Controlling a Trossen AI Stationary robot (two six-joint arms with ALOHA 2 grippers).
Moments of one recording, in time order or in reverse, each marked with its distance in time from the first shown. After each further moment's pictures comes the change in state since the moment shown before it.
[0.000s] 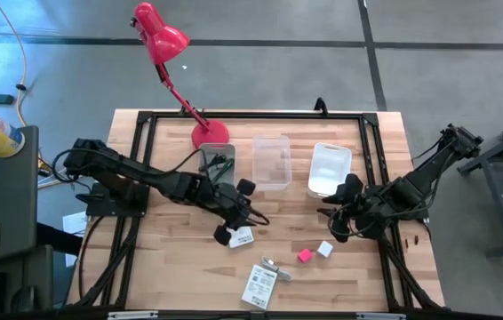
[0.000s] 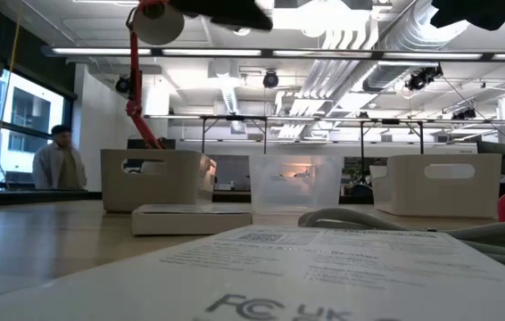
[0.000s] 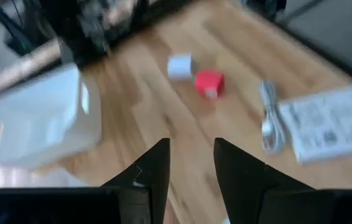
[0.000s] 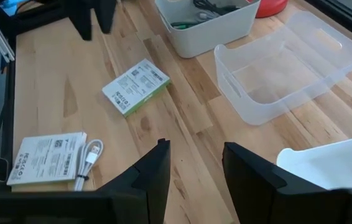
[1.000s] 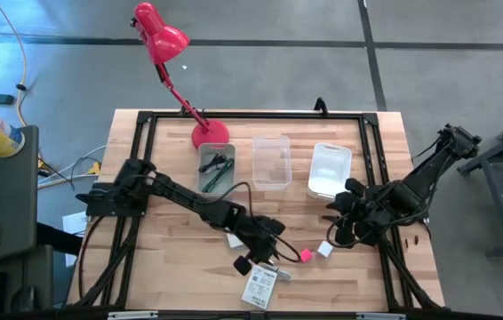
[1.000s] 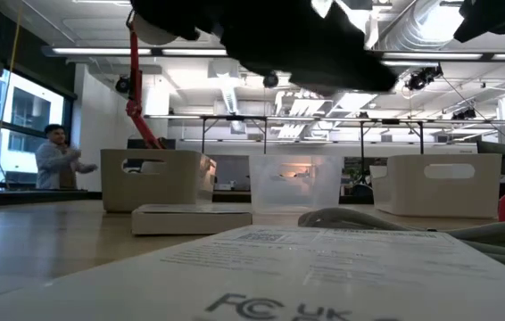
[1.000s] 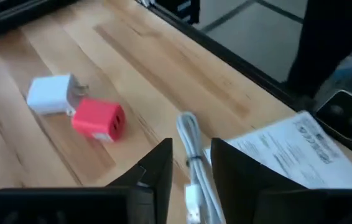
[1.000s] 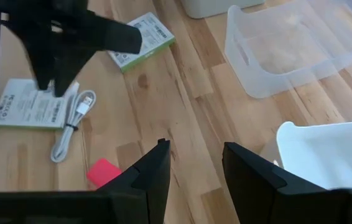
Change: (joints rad) left arm -0.072 0.478 0.232 0.185 0.310 -0.055; right arm 0.040 0.033 0.000 -0.093 -0.085 -0.042
